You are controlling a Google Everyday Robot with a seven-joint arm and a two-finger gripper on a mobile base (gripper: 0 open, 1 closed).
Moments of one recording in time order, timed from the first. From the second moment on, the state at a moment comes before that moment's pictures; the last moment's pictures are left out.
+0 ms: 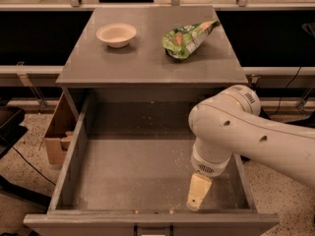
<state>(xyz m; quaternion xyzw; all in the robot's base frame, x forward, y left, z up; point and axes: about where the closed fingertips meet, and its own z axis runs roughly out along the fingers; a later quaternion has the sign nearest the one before) 0.420 -0.128 0.687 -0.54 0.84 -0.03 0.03</state>
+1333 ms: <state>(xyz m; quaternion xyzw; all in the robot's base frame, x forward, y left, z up) 0.506 -0.192 0.787 -0.51 0.86 -0.02 -0.02</state>
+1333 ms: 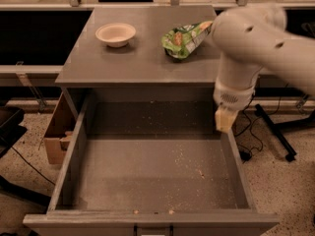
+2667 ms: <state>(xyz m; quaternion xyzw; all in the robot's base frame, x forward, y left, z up) 0.499 -0.243 0.948 -0.34 0.93 -0.08 0.08</state>
